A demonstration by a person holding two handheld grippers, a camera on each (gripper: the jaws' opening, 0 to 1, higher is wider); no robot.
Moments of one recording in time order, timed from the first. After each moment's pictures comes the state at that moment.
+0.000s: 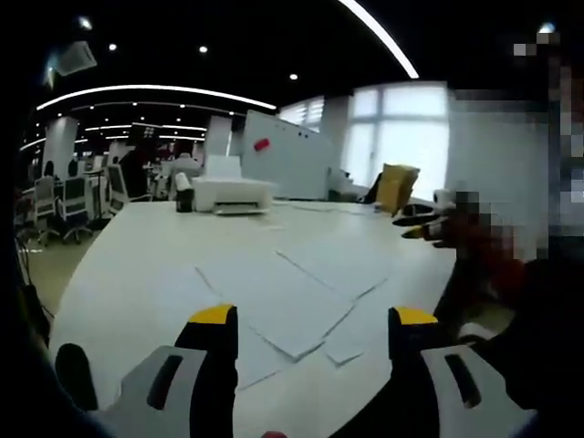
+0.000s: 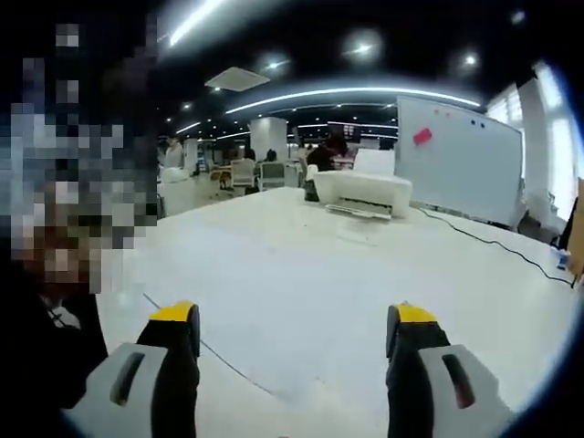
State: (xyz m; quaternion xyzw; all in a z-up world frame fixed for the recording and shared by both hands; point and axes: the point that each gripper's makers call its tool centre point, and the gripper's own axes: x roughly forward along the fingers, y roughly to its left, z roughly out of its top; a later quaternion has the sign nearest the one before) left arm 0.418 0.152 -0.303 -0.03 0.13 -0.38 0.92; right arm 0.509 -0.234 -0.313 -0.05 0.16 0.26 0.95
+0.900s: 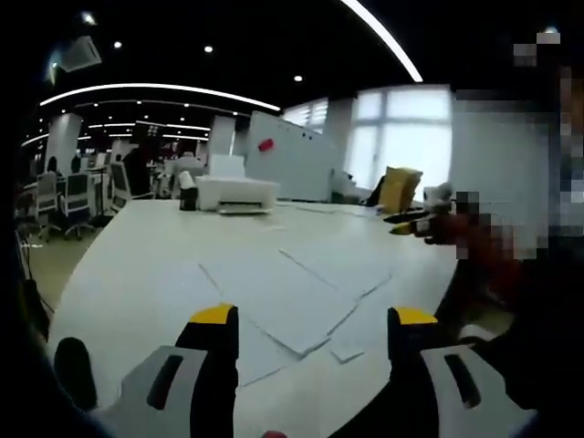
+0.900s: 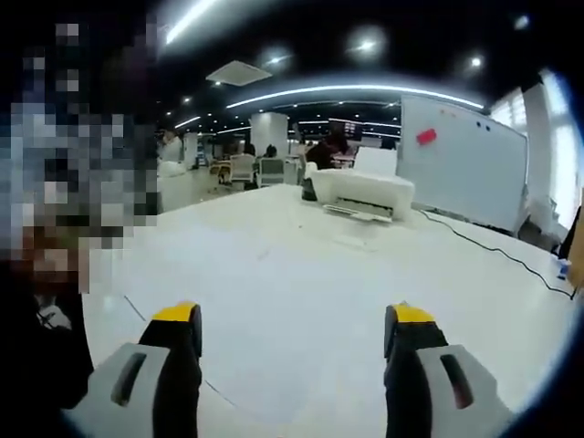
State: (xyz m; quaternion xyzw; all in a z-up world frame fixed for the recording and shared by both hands) left arm 0.419 0.162 -0.306 -0.04 0.13 -0.37 0.92; right arm 0.547 -0.228 -0.314 -0.06 0.17 0.26 0.95
